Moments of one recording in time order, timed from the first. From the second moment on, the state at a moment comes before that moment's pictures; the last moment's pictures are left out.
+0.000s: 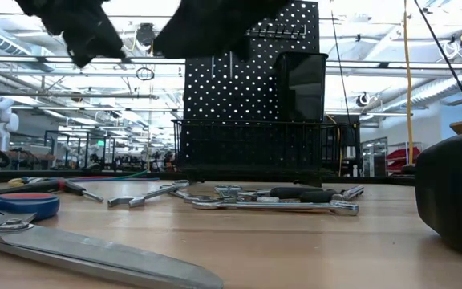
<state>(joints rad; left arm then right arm) -0.26 0.82 0.64 -0.42 -0.28 -0.49 0.24 1.93 1.35 0.18 0.42 0.18</state>
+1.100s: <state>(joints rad) -0.26 0.82 0.64 -0.69 -0.41 -0.69 0.15 2.51 2.01 -0.29 0.24 0.33</state>
